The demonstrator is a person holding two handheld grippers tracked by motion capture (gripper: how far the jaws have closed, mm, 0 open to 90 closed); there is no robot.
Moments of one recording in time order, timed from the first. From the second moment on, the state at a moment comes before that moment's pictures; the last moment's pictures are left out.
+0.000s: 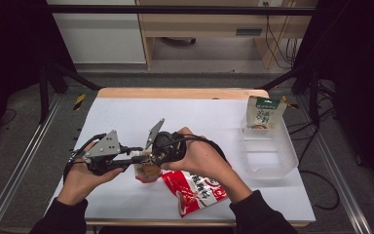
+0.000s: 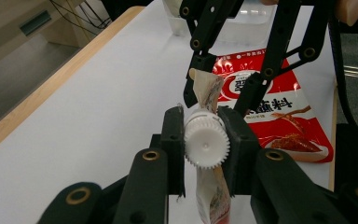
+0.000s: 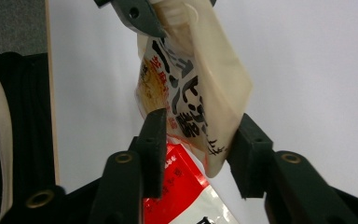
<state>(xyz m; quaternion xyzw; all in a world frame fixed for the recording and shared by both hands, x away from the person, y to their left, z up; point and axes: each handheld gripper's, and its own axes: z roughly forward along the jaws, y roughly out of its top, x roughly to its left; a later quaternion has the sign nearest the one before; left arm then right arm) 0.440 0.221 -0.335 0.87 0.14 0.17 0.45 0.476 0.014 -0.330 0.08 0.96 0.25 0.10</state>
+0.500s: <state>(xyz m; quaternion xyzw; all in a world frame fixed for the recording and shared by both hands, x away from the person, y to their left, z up) 0.446 0.222 -0.342 0.86 0.15 0.16 0.46 0.475 0.017 -0.327 0.09 0.96 0.25 0.12</state>
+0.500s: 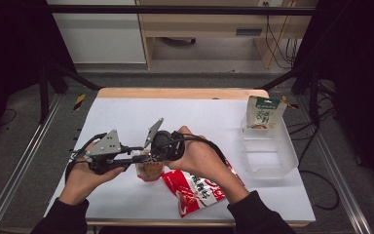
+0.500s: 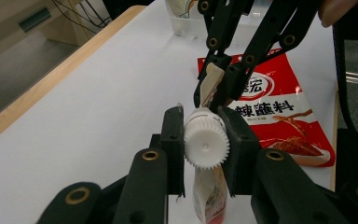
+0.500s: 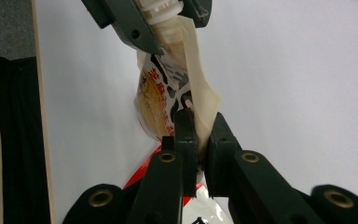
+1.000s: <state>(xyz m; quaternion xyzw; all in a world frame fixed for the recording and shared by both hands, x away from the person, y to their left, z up) 0.451 0.229 -0.351 0.84 0.18 0.17 0.49 0.492 0.008 -0.308 0.11 0.95 0.25 0.13</state>
